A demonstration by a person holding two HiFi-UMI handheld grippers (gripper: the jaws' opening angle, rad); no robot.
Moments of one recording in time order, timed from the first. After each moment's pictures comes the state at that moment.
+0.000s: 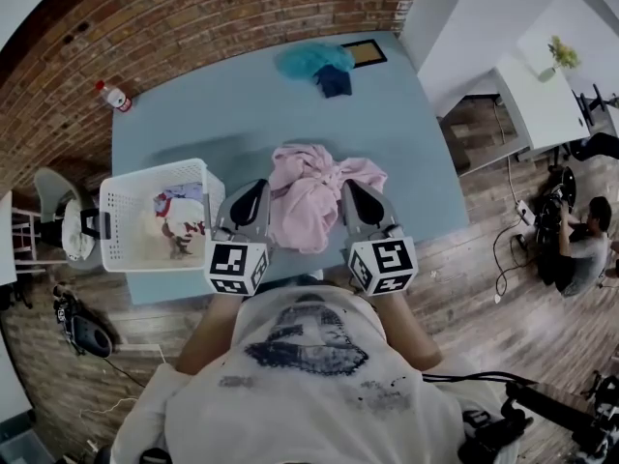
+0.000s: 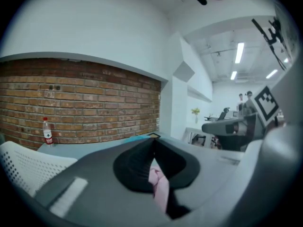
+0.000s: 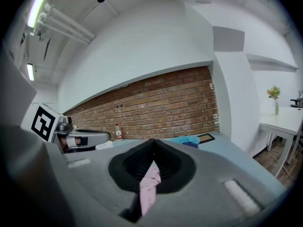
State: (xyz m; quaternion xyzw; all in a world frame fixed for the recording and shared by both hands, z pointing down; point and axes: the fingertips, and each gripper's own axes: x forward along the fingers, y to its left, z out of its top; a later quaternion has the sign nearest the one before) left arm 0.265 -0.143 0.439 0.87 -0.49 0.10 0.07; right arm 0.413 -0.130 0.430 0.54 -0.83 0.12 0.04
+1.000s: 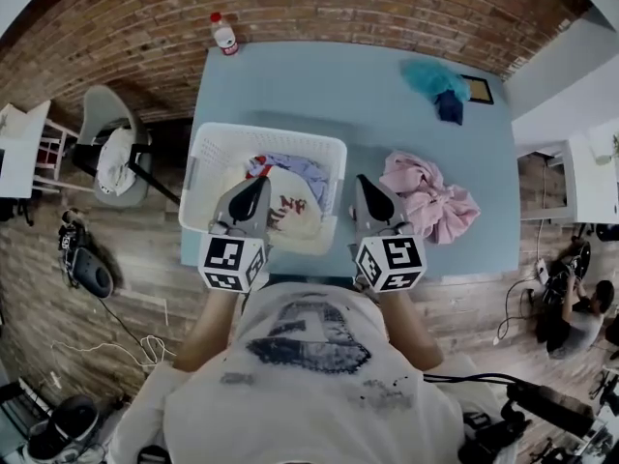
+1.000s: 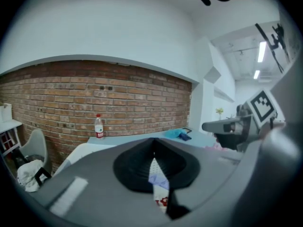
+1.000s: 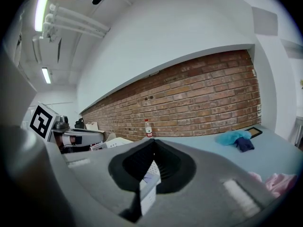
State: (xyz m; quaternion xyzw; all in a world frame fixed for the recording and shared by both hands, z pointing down) left arm -0.041 -0.107 0.436 0.80 -0.59 0.11 0.11; right arm 0.123 -0.142 0.430 0.44 -0.89 0.13 0.07
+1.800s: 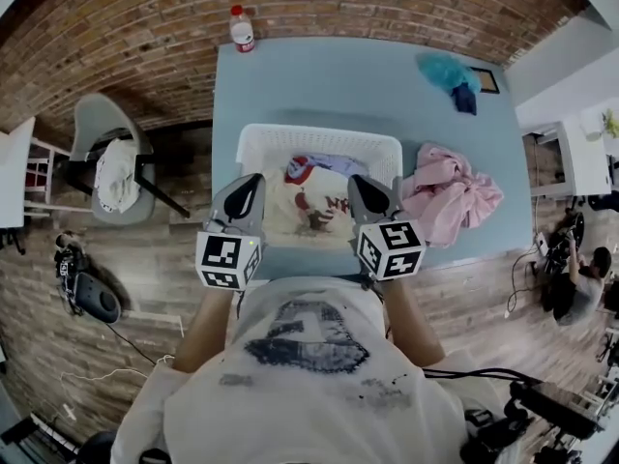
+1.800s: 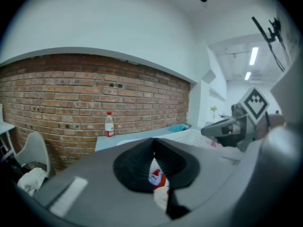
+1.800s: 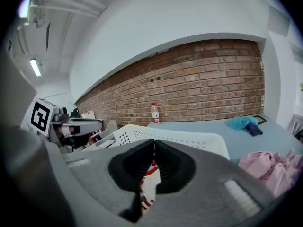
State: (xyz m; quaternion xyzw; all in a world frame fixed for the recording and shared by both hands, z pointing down) left arm -0.192 -0.105 0.459 0.82 -0.55 0.11 0.11; right arm -0.024 -0.128 0.474 0.45 -0.86 0.18 0.15
